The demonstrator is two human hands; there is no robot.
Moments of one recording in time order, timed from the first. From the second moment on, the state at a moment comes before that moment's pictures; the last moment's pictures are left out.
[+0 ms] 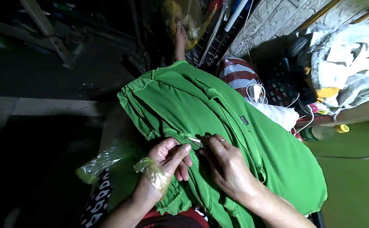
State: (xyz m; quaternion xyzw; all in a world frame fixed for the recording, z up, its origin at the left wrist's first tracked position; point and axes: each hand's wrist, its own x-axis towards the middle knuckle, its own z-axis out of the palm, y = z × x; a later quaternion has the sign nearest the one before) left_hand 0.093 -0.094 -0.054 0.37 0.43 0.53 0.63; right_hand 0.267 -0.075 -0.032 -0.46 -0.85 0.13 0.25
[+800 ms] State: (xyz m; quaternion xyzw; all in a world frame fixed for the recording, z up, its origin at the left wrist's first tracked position) left_hand 0.094 -0.091 -0.055 0.37 0.43 0.52 0.64; right_hand 0.277 -0.059 -0.014 -0.47 -0.79 0.34 0.19
